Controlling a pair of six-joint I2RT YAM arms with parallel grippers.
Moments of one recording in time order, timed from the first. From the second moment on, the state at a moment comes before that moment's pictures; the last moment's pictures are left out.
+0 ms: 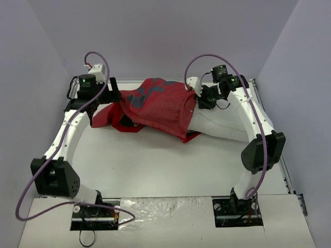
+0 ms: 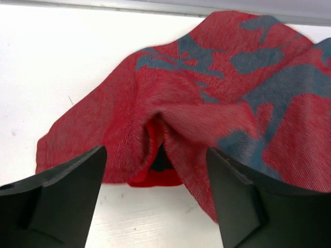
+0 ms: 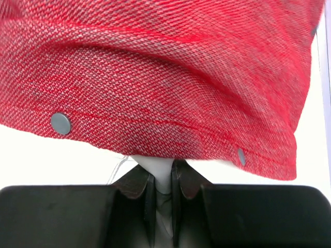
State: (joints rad) left arm -0.09 1.52 1.42 -0.41 0.13 -0.22; right arm 0.28 1.78 1.79 -1.06 -0.42 -0.96
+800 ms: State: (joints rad) left arm -0.48 1.19 1.10 -0.35 0.24 0.55; right arm 0.15 1.96 2.14 -1.31 -0.73 -0.95
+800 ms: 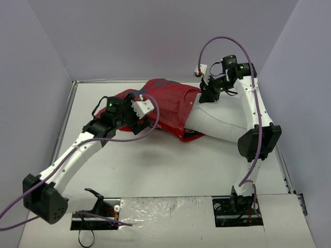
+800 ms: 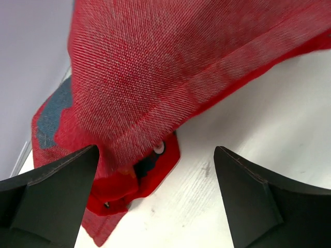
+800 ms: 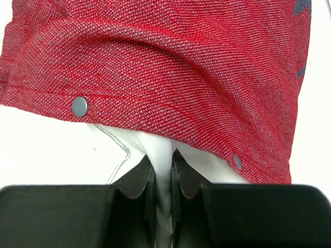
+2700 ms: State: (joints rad) left arm -0.12 1.71 1.76 -0.48 -0.07 -0.11; right arm 0.45 1.60 1.95 -0.90 -0.64 -0.62
